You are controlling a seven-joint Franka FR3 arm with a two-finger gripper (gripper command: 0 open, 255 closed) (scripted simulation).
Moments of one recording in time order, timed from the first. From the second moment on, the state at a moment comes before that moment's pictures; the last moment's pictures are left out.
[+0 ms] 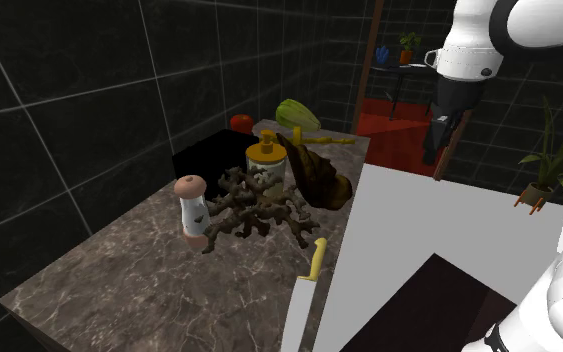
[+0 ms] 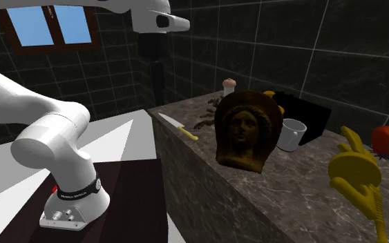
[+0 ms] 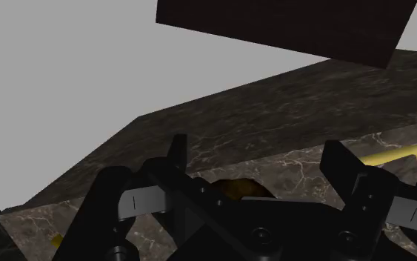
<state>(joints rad) -0.01 -0.82 0.03 -2.39 -0.11 1.58 -0.14</state>
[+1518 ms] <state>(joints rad) -0.15 -0.60 0.69 -2.46 0.30 1.80 0.99</state>
